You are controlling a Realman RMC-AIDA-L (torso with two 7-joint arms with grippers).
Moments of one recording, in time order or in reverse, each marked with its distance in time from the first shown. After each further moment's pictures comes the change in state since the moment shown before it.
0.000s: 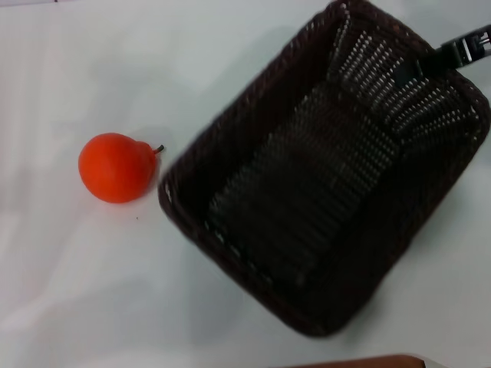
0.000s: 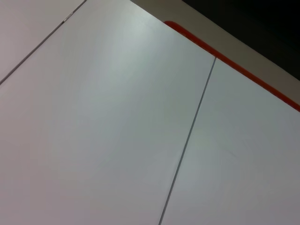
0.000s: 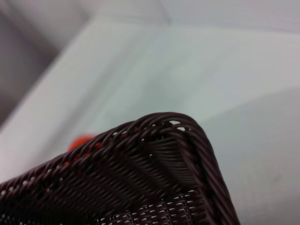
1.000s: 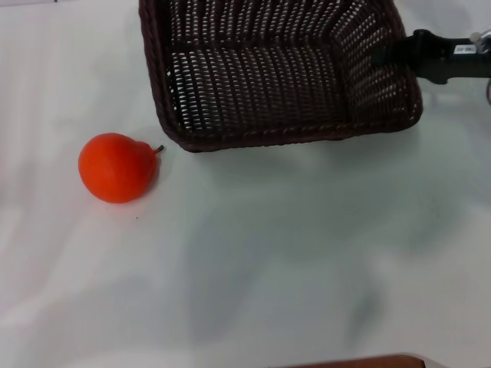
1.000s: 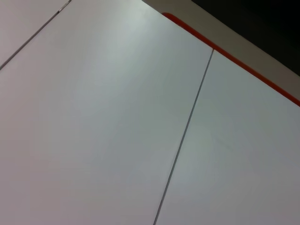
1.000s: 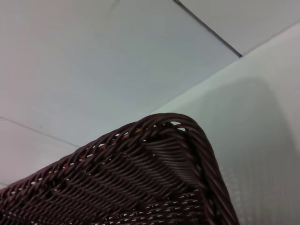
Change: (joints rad) left arm -0.003 0.006 0.023 -0.006 0.002 0.017 0.002; right arm -0.118 0.100 0.108 0.229 0.207 -0.467 0.215
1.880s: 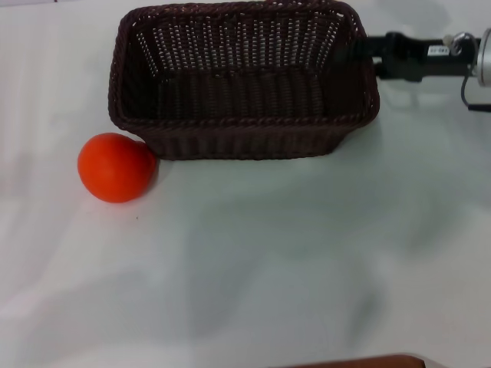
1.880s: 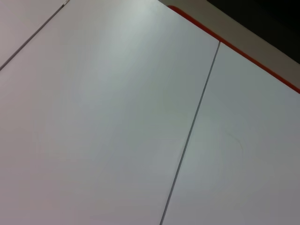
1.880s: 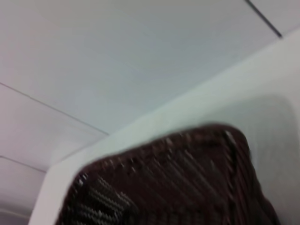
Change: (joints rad) left arm -0.015 0.012 -0.001 -0.004 0.000 0.040 0.001; right arm 0.019 0.030 -0.053 0.003 0.064 -0.002 -0.061
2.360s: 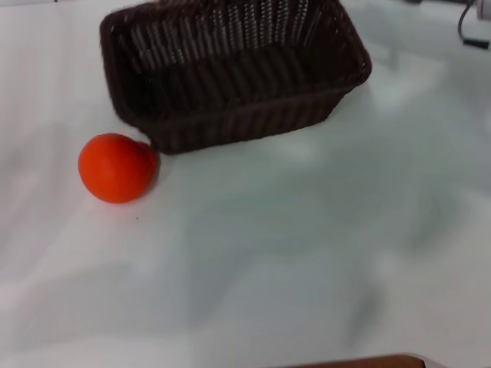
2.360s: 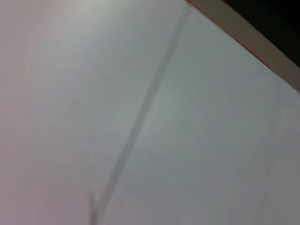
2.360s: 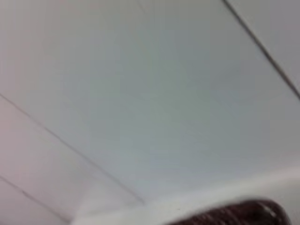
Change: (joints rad) left arm 0.009 0.043 0.122 -0.010 0.039 0.000 -0.021; right arm 0.057 -0.017 0.003 -0.005 0.173 -0.044 -0.157
